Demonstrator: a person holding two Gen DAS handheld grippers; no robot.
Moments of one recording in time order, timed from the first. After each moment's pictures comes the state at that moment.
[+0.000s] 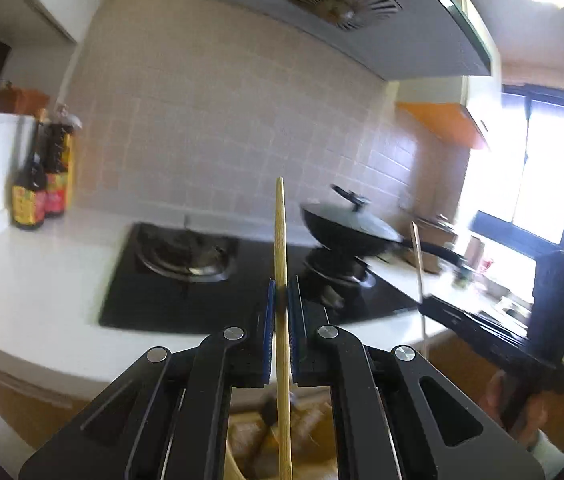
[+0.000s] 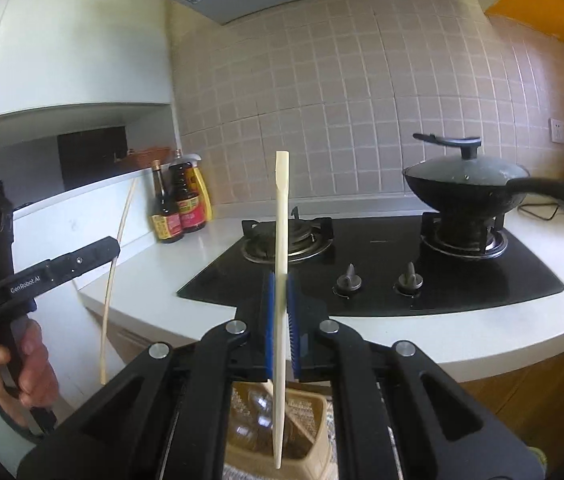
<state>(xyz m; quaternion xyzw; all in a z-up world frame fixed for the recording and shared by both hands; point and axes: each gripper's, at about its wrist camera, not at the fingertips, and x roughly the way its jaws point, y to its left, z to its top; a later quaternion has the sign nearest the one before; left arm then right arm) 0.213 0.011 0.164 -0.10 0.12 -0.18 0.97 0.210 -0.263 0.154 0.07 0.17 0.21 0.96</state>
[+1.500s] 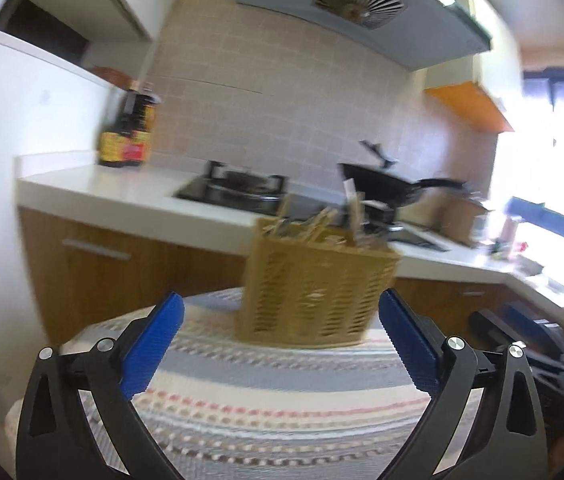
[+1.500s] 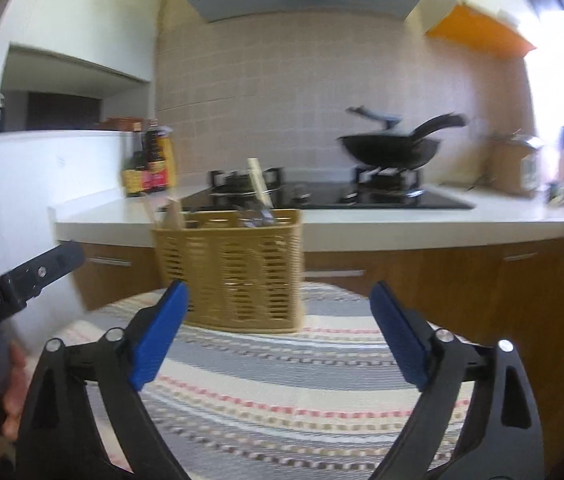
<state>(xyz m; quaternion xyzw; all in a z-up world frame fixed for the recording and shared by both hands) 0.013 -0.004 0.019 -0.10 0.12 -0.06 0.99 -0.008 -0.249 0.022 0.00 0.11 0.04 0.99</state>
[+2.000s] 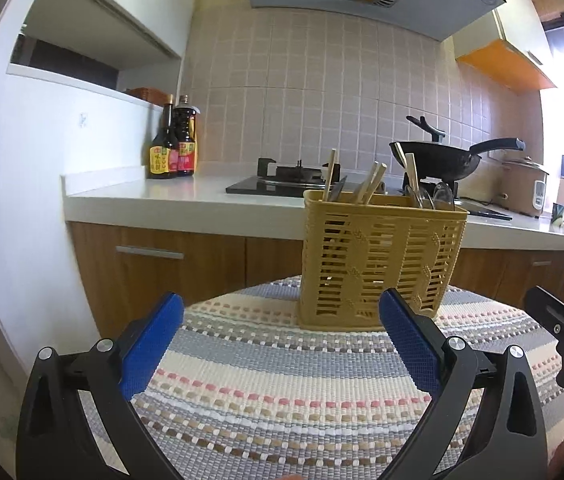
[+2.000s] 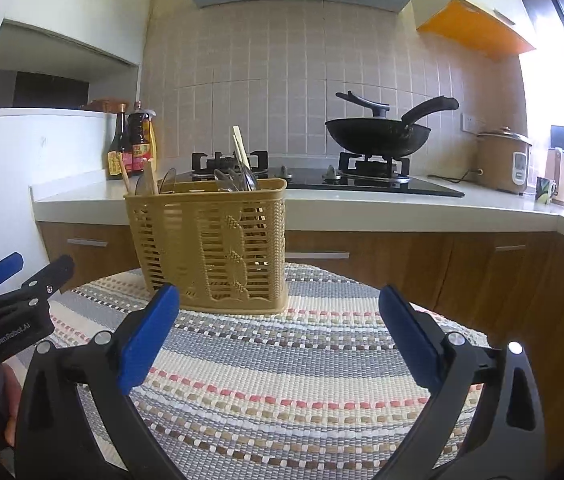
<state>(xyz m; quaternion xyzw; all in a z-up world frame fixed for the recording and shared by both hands) 0.020 -0.015 -0.002 -0.03 0.13 0.03 0.99 0.013 -0.250 0.002 0.00 0.15 0.05 0.99</state>
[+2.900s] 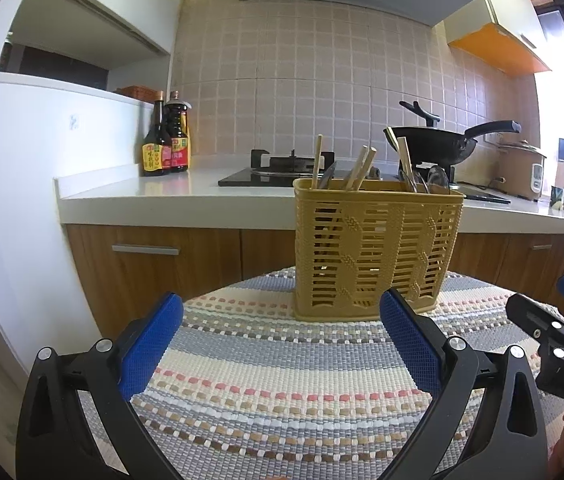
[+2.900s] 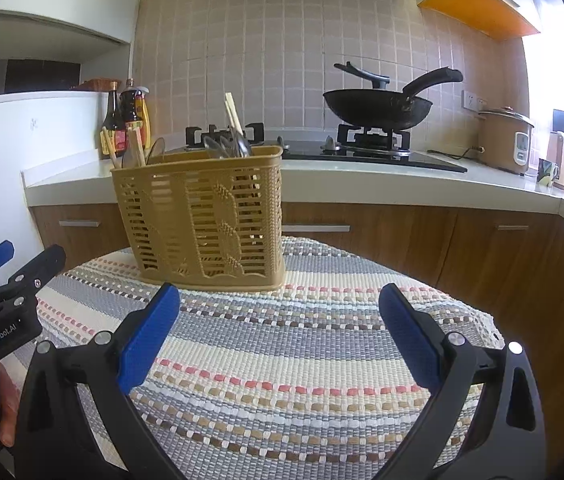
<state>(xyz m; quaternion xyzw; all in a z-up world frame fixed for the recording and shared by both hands) 0.026 -0.024 -0.004 -0.01 0.15 0.03 0.99 0.029 -0.246 -0.009 -0.01 0.20 0.05 0.98</state>
